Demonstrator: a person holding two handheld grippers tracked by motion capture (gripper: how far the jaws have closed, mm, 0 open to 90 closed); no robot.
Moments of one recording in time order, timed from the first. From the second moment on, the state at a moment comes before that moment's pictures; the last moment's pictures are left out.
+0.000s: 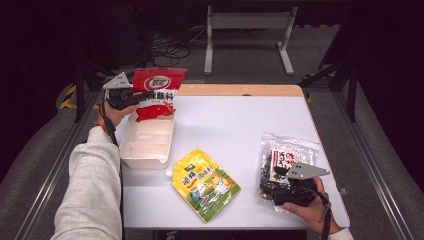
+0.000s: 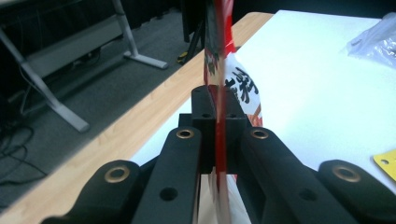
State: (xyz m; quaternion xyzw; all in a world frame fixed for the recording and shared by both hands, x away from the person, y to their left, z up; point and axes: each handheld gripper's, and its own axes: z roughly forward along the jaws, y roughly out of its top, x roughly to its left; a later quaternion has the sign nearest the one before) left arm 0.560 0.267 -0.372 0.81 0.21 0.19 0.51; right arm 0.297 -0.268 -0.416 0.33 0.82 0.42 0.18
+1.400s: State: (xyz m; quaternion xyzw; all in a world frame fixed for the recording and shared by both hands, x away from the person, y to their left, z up) left arm 0.527 0.269 -0.394 0.82 0.29 0.23 0.44; right arm 0.297 -0.261 -0.420 0.30 0.84 0.43 0.14
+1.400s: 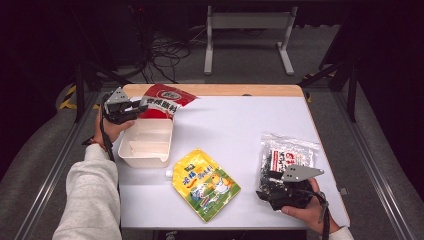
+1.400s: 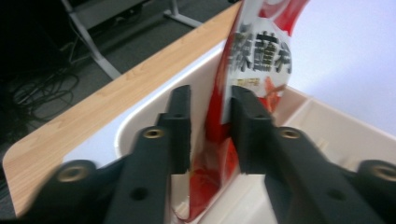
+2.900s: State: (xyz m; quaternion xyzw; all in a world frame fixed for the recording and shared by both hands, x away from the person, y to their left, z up) left arm 0.525 0.276 -0.398 0.80 0.35 0.23 0.43; right arm 0.309 -0.264 -0.420 0.30 0.85 0.42 0.13
